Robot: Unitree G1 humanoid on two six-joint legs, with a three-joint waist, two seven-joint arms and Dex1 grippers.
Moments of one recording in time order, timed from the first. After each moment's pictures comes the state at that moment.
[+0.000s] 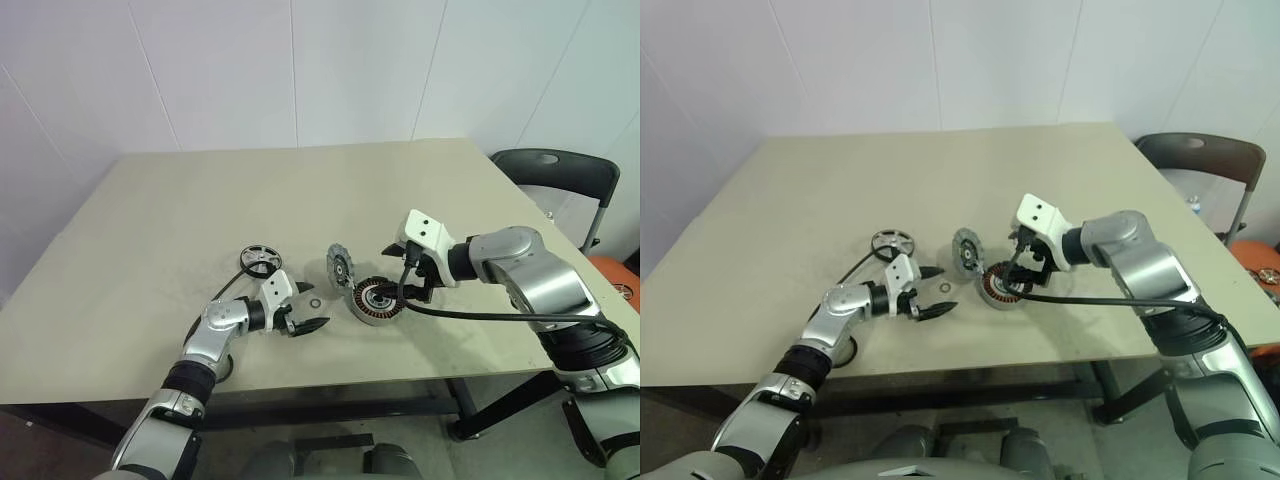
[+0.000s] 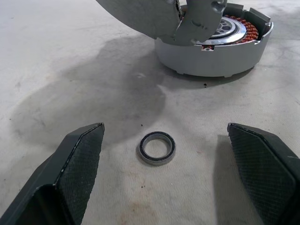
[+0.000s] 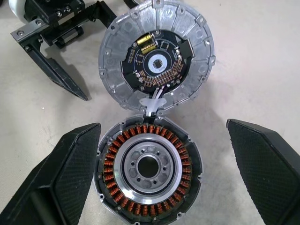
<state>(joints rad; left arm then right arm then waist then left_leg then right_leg) -0.45 0.26 -0.19 0.63 -0.06 -0.18 -0.98 -0.61 -0.76 0.27 -0.11 0.20 0.77 1.05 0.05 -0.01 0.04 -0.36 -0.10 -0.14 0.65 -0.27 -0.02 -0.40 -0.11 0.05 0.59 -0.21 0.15</state>
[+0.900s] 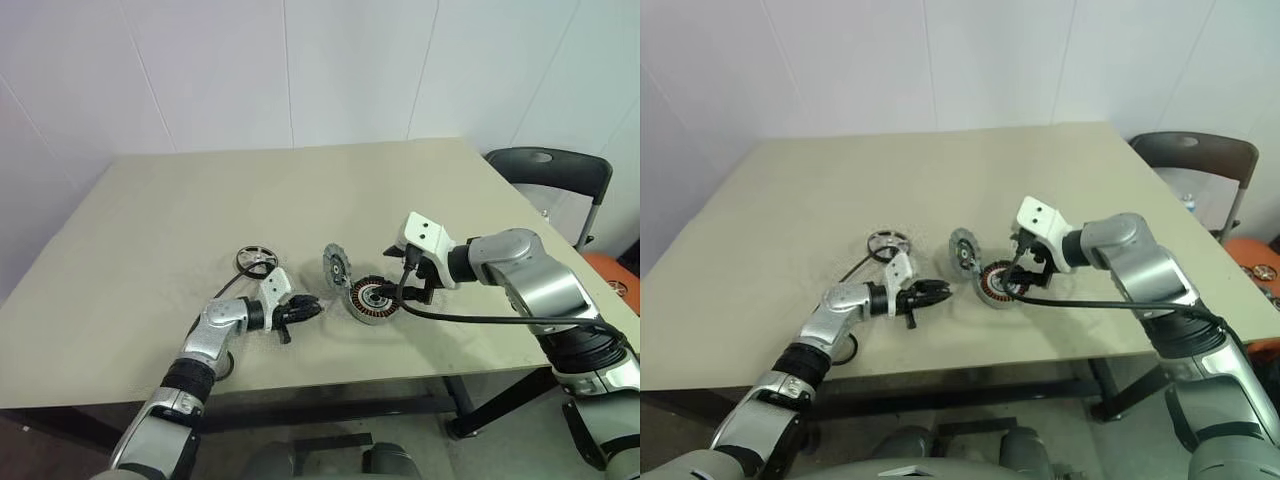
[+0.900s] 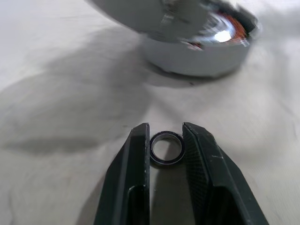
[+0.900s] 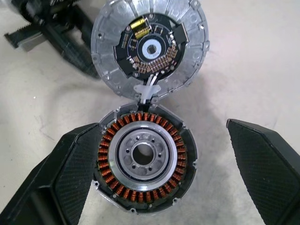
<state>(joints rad) -0.44 0.25 -0.13 0.61 -0.17 -0.04 -1.00 -0.60 -0.76 0.27 -0.11 0.17 0.75 1.05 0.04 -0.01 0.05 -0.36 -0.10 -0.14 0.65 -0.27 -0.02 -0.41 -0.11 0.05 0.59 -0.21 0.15</state>
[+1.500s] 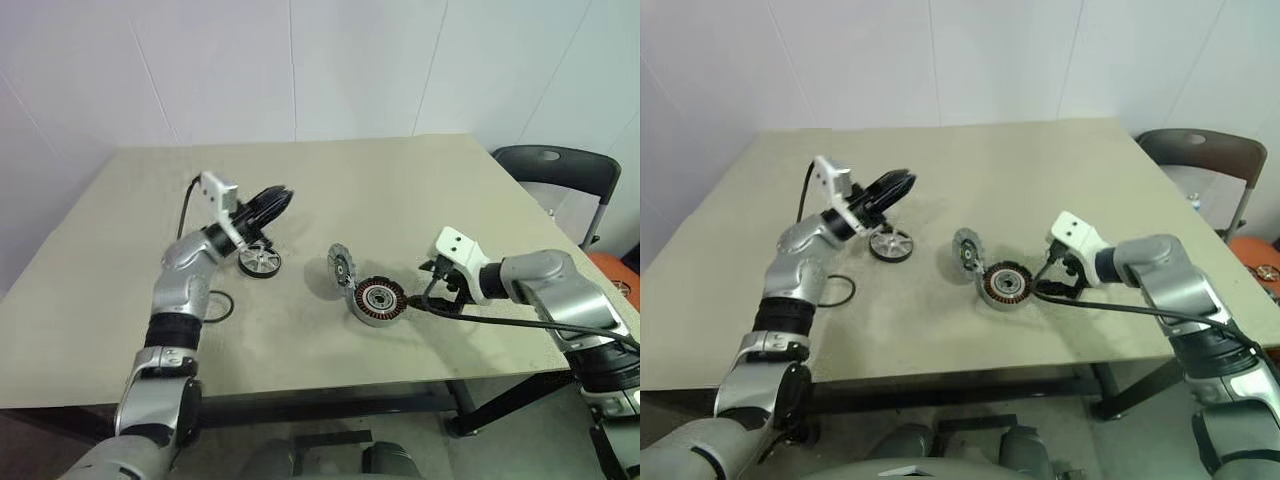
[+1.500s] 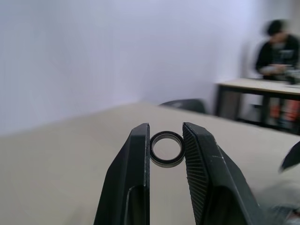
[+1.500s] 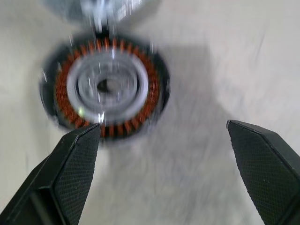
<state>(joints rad) -0.71 0.22 0.10 0.46 -0.40 0.03 -0.93 -0.44 -0.85 0.19 -0.08 0.17 0.77 1.00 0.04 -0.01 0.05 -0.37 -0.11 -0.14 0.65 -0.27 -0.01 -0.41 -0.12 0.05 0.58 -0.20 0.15</state>
